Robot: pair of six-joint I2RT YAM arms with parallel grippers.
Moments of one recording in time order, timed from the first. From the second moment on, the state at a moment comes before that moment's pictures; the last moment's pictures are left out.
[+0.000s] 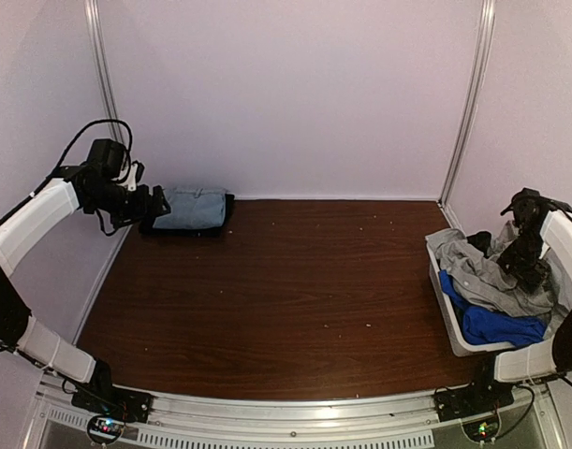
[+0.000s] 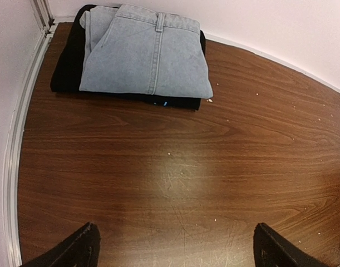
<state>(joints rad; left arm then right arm) -0.17 1.40 1.33 -0.78 0.12 -0.31 -0.27 1.19 1.08 -1.18 0.41 0.84</state>
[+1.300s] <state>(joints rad) -0.17 1.37 1.32 -0.74 0.04 -0.54 0.71 1.96 2.53 -0.54 -0.34 0.71</state>
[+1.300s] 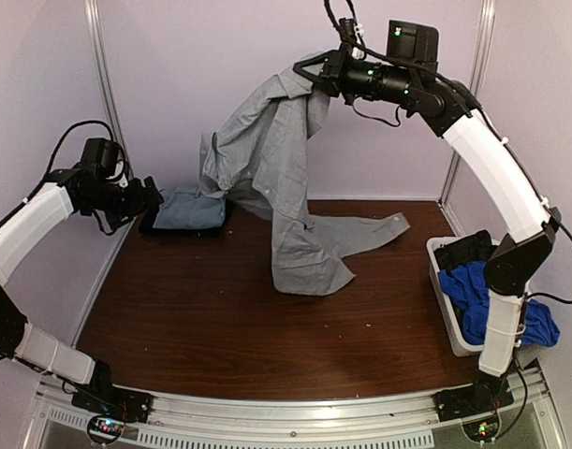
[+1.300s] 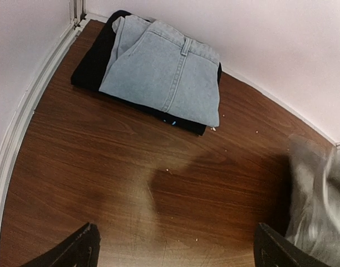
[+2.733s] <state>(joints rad) -0.50 2.10 1.58 -0.66 0.12 -0.42 0.44 1.58 1.57 -1.01 0.00 0.52</state>
